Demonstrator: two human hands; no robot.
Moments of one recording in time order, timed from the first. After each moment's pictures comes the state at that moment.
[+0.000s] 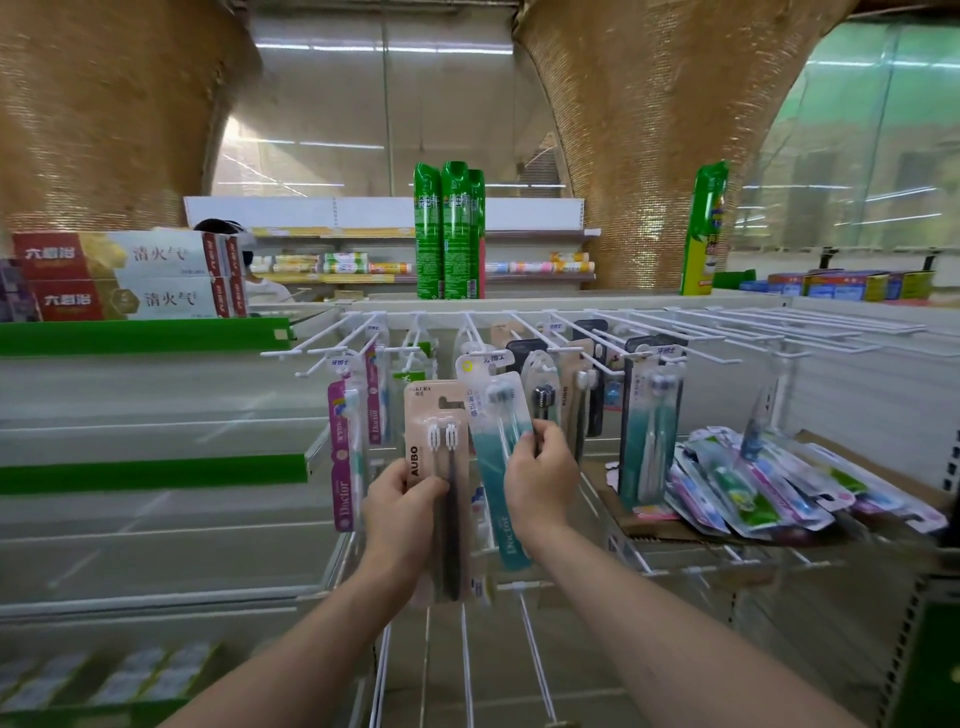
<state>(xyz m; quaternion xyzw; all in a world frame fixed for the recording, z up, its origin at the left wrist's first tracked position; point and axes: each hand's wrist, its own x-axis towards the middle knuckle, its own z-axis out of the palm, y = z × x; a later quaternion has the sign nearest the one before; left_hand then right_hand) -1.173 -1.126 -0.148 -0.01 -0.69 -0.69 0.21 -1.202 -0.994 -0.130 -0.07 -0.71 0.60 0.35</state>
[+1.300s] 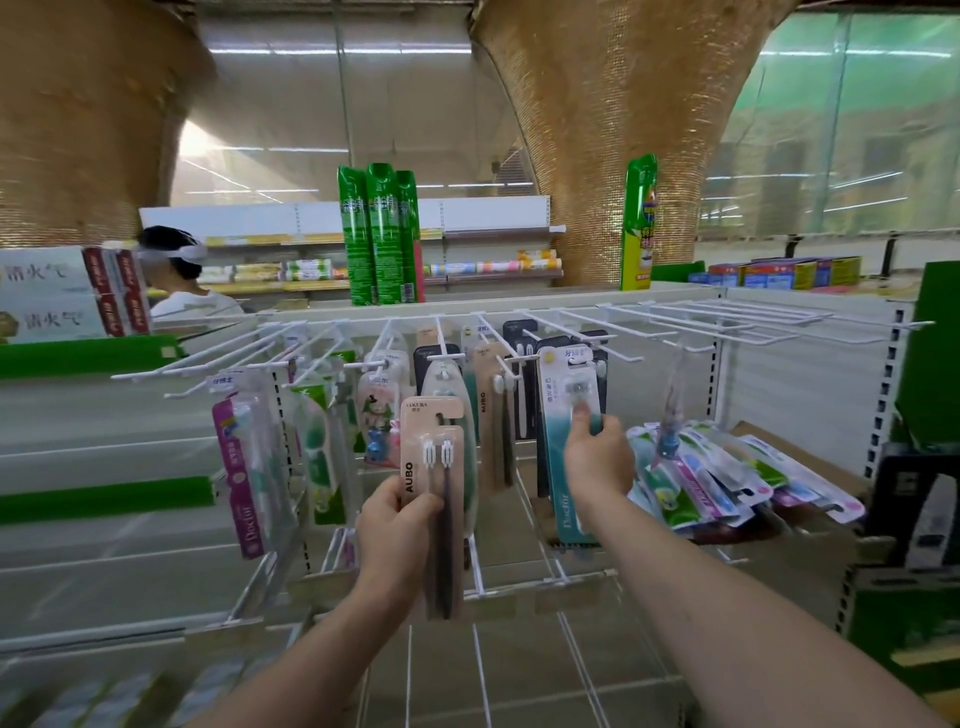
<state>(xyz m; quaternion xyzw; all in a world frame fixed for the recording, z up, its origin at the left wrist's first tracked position) -1.175 -1.017 -0.156 -0.01 -0.71 -0.68 0.19 -1.245 -0.814 -0.129 -0.22 -0.73 0.55 0.33</state>
